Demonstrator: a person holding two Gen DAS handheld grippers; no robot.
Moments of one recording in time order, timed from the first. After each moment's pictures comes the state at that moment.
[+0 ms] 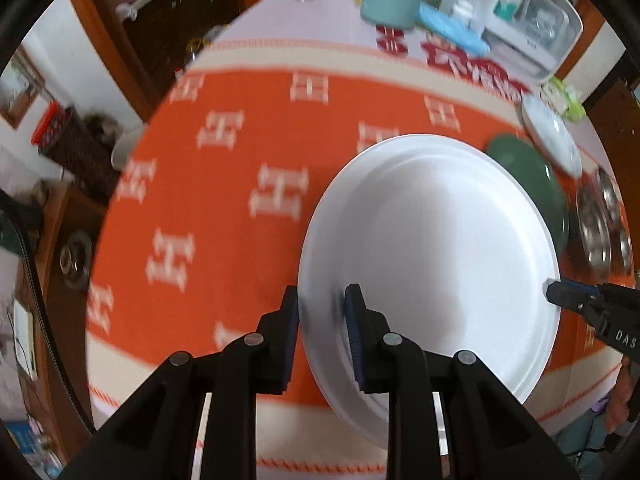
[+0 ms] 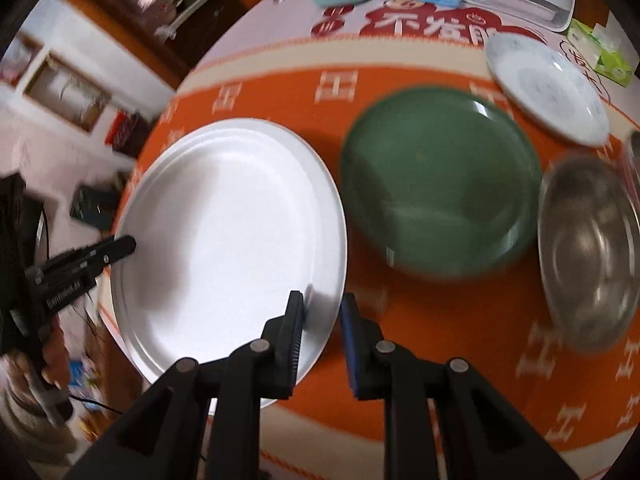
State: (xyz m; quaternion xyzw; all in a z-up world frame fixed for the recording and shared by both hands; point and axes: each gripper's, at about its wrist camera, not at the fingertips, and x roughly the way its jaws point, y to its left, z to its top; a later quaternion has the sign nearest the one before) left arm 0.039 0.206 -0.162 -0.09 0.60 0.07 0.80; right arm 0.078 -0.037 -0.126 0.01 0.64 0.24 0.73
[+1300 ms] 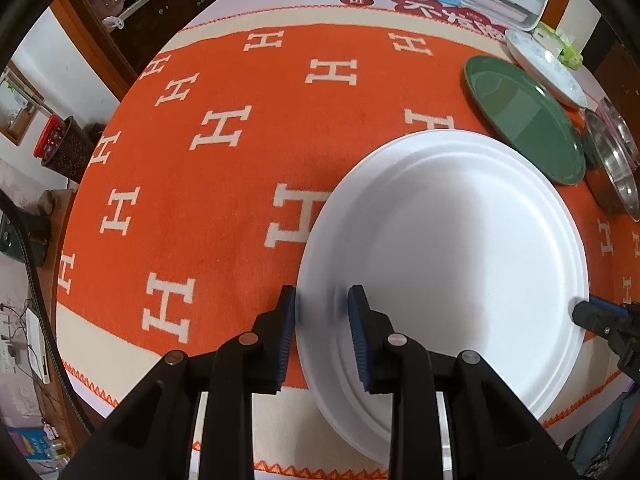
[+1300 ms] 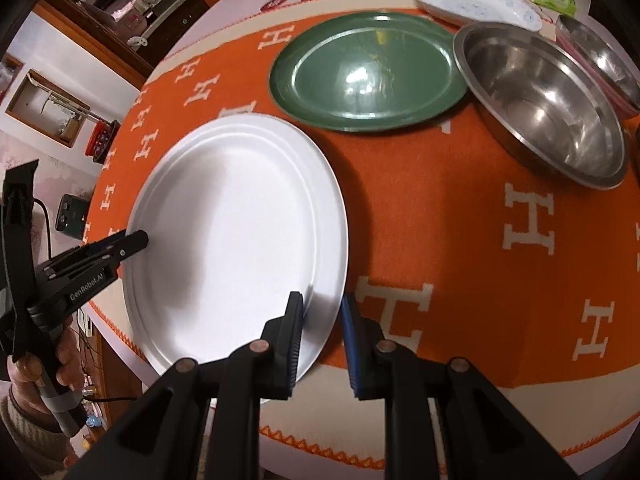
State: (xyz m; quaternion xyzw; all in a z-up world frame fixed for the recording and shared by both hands) left arm 0.020 0.131 -0.203 -0.03 0.60 0.08 0.79; right arm 0.019 -0.096 -0.160 0.05 0.65 0.19 0.74
